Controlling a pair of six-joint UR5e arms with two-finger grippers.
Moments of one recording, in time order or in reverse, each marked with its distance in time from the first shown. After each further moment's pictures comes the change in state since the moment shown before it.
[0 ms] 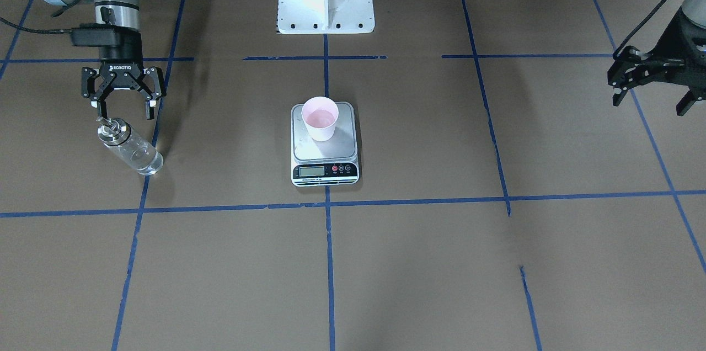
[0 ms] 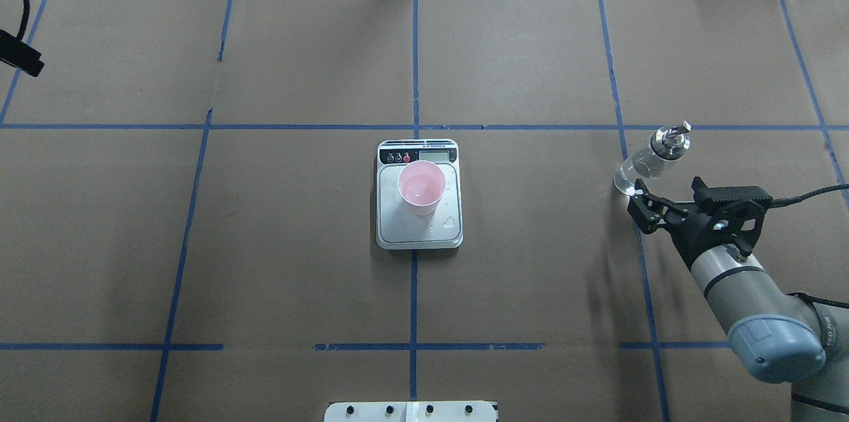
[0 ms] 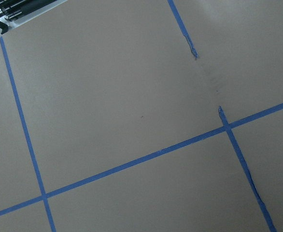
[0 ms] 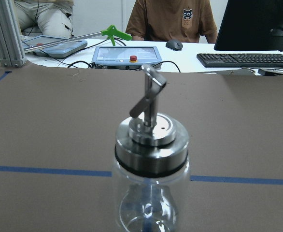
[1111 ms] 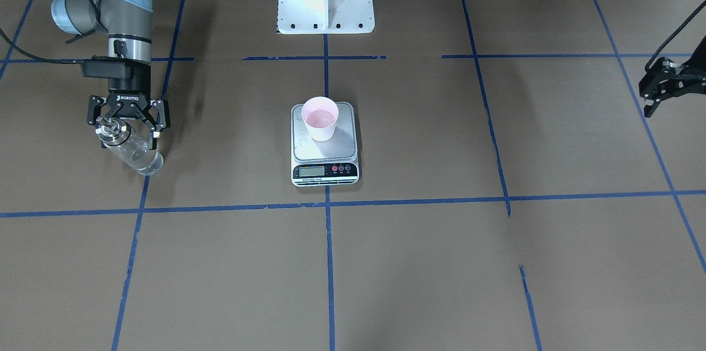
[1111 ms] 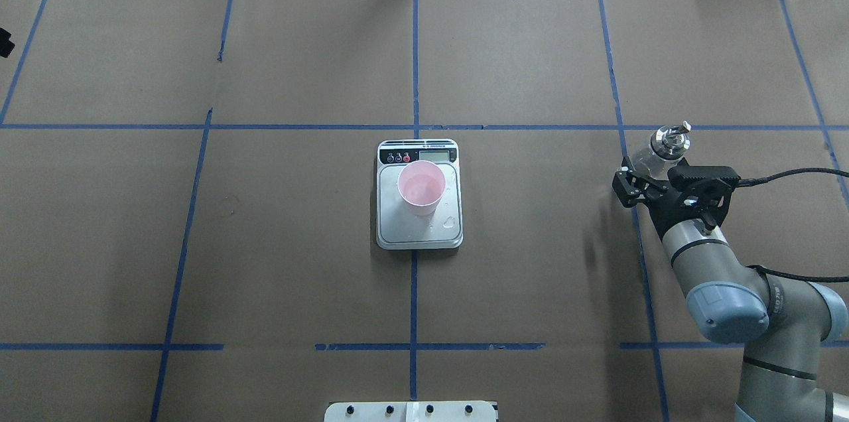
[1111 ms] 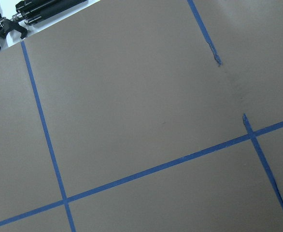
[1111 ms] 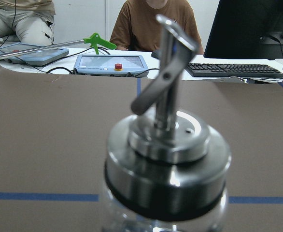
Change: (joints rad) left arm -0.066 -0.012 0.071 -0.011 0.000 0.089; right arm 0.072 0.133 -0.154 0.001 0.000 -0.003
